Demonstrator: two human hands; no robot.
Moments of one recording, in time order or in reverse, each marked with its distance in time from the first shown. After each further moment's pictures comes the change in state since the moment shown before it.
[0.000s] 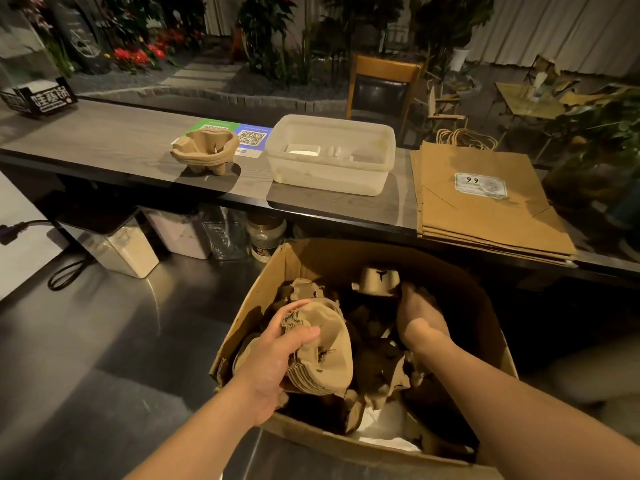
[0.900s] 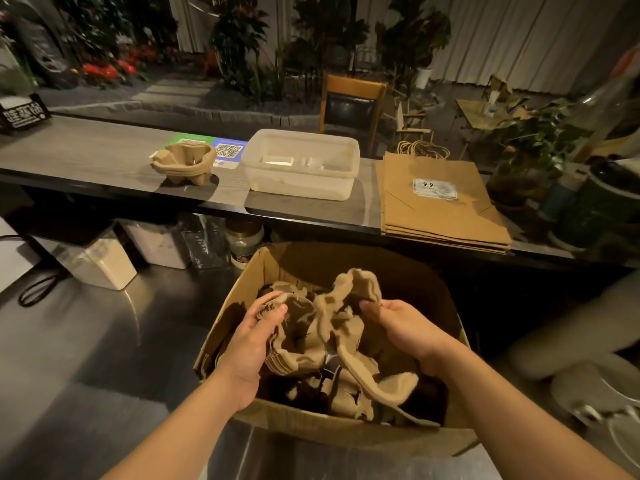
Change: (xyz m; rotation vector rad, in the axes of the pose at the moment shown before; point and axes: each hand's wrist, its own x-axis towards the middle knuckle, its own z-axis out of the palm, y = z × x) left_hand -0.008 0.004 0.005 -0.067 0.011 0.125; right_hand -0.097 -0.011 -0.077 0.666 -0.449 -0.099
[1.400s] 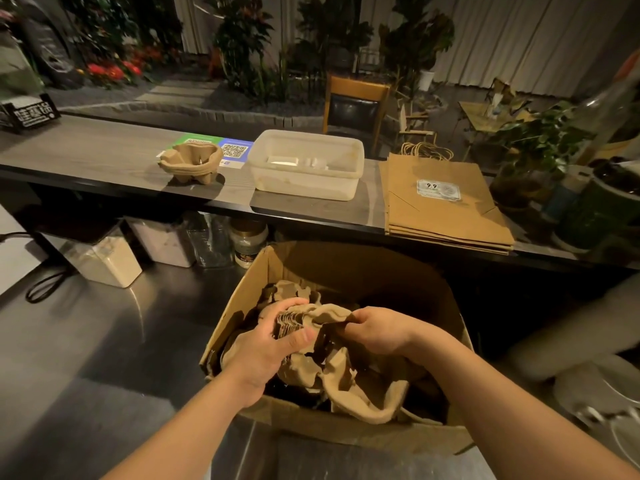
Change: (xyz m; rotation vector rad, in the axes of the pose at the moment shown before) left_hand 0.005 -0.013 -0.007 0.201 -0.188 0.033; right_hand 0.016 -0.019 0.023 -0.564 -0.192 0.084
